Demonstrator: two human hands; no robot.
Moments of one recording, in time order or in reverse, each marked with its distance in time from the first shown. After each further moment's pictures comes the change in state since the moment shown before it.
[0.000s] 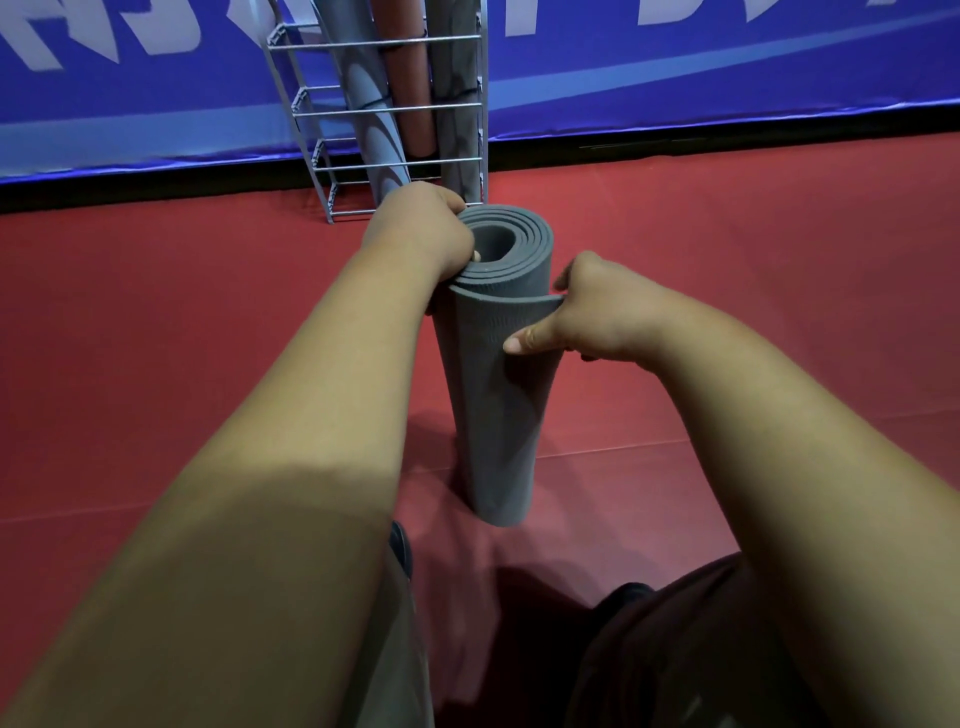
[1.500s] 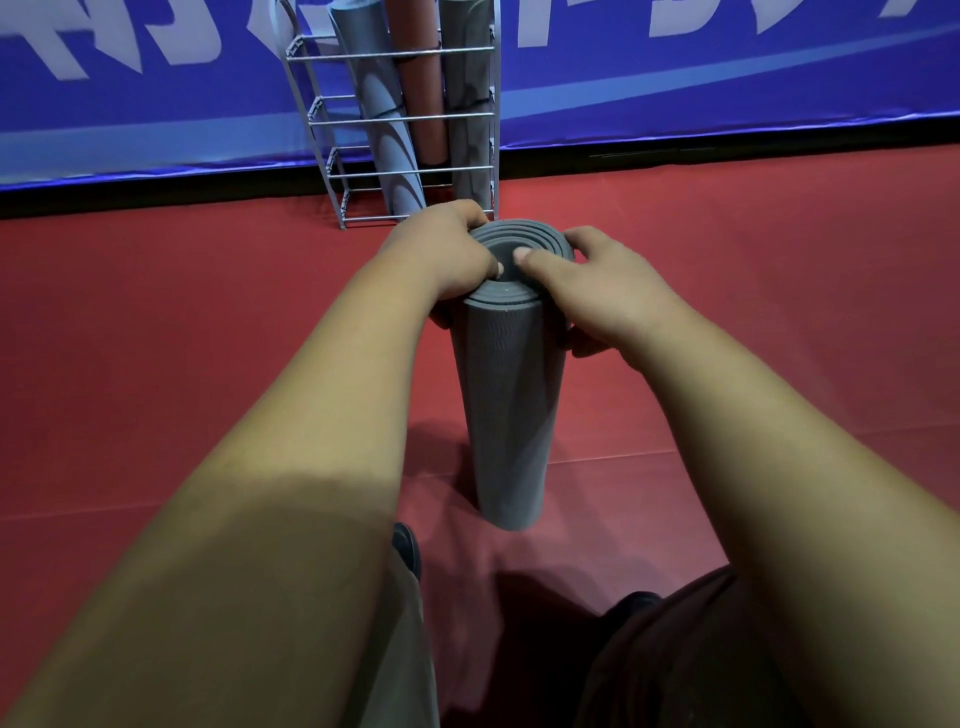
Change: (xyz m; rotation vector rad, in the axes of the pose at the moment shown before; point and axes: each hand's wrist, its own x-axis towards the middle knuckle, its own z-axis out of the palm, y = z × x) left_hand -0.029 0.001 -0.016 0.020 -0.130 0.076; right_hand 0.002 -0.022 0.005 0.373 0.192 0.046
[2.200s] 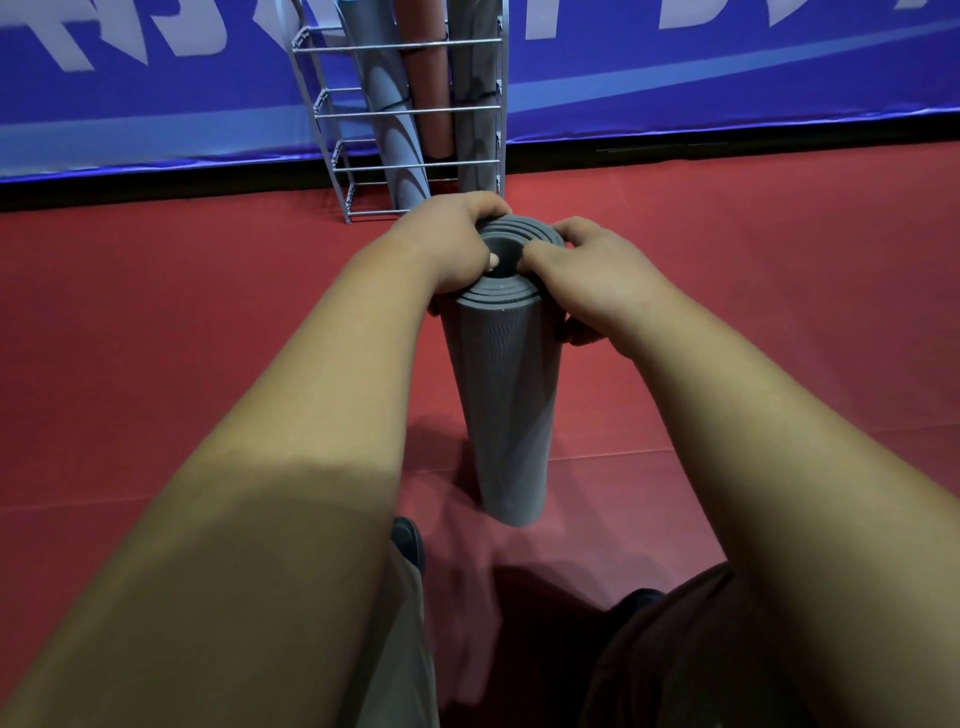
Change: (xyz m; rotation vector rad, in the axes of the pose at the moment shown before) left_hand 0.001 -0.005 -0.005 0.053 -0.004 0.168; right_hand 0.004 -0.014 0.012 -0.009 -0.012 0.054
